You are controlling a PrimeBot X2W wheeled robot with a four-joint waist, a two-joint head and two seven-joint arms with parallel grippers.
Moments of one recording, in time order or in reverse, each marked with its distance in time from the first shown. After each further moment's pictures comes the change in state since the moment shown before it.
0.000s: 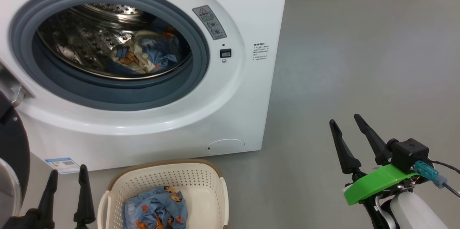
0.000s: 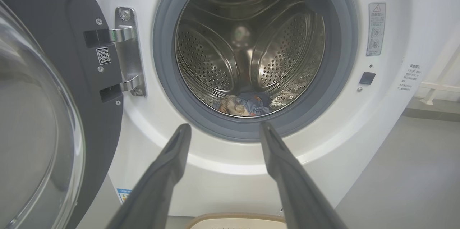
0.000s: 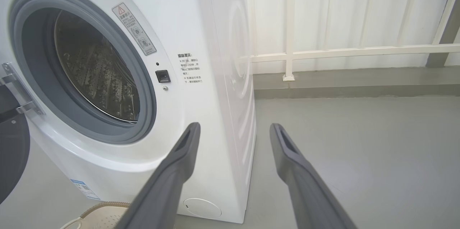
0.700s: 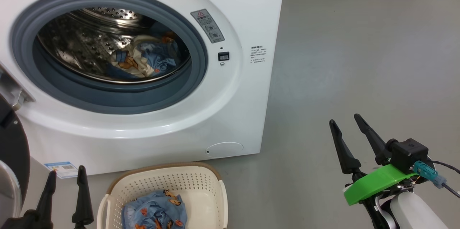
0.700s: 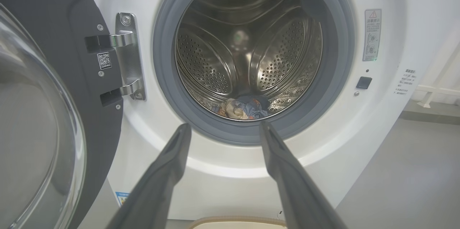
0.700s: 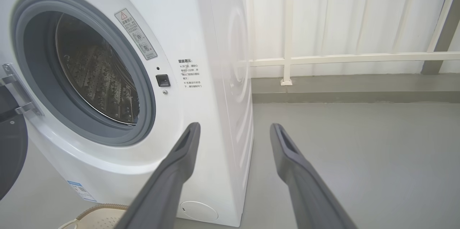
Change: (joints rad) left arm 0.004 0.006 0.001 0.001 -0.010 0.003 0.000; right arm 0.000 -0.001 -0.001 -0.001 -0.015 0.000 0.000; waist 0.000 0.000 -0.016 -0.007
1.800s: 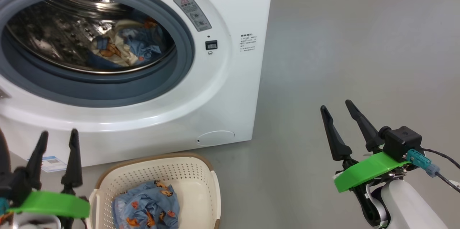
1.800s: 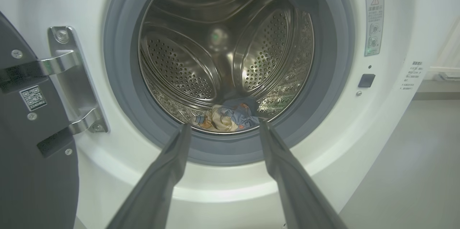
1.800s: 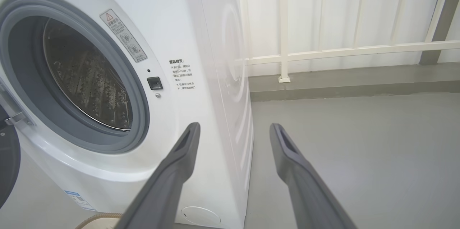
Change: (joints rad) left arm -0.256 0.132 -0.085 0.180 -0.032 -0.004 0.000; right arm -0.062 0.051 0.003 0.002 -0.002 0.000 0.000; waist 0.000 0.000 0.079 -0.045
